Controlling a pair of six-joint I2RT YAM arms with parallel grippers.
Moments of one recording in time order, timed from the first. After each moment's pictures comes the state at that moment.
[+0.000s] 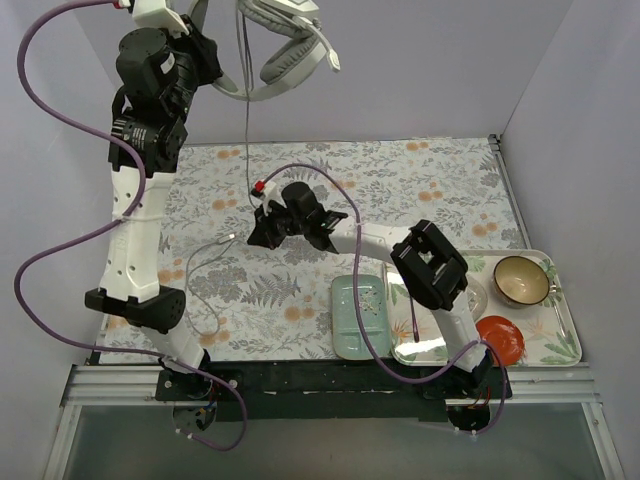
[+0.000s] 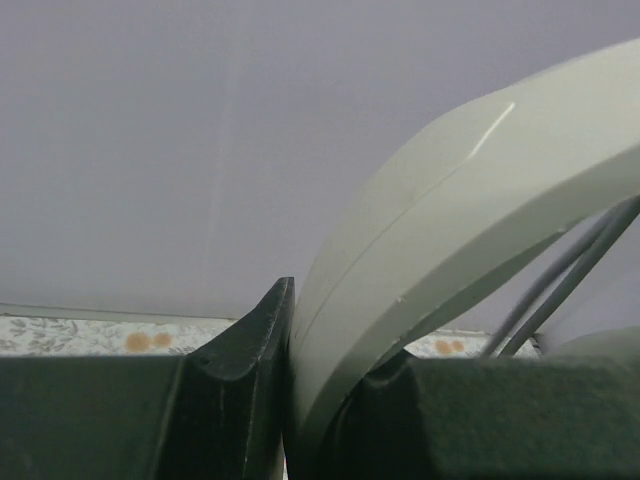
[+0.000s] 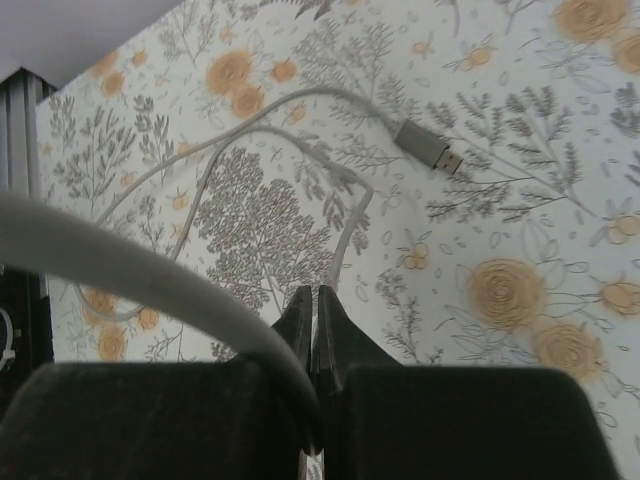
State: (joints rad) left arm -0.29 1.68 2.40 -0.60 -0.18 -0.28; right arm 0.88 2.13 1.54 0.23 -0.48 0.22
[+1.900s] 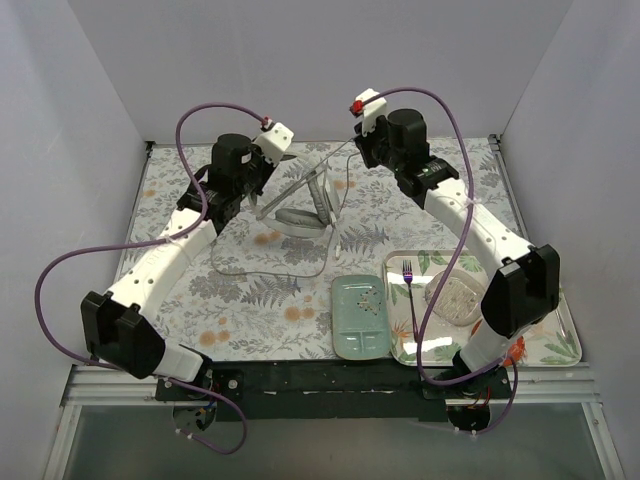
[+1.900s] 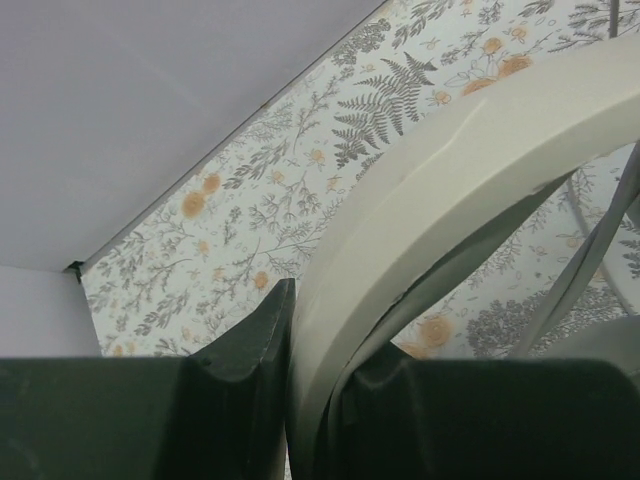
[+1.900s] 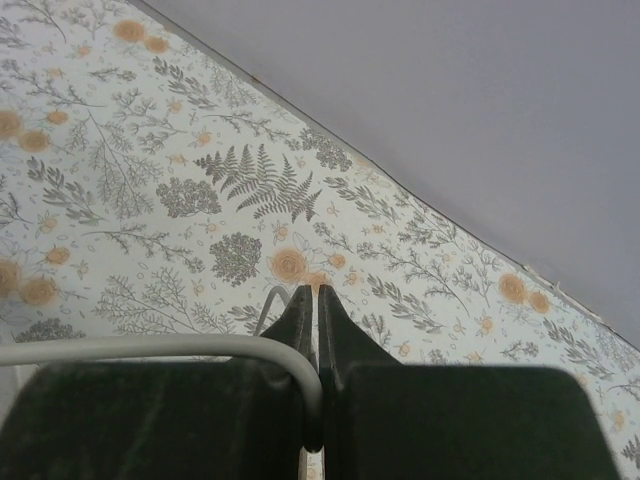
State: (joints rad) left arm -0.43 1.41 1.34 -0.30 -0.12 0.45; right arm 0.51 1.67 1.58 -0.19 -0.03 -0.25
